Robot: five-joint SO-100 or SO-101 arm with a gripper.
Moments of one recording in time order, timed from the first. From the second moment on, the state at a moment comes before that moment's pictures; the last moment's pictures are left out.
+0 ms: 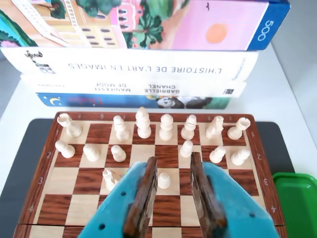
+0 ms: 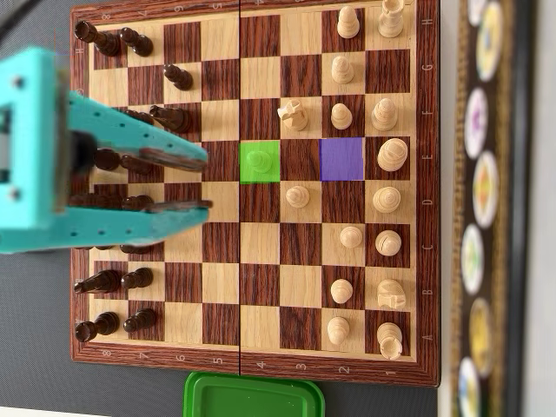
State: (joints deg) arm 0.3 152.8 135.1 38.6 89.8
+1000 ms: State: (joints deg) arm 0.3 175.4 168.0 -39.3 89.8
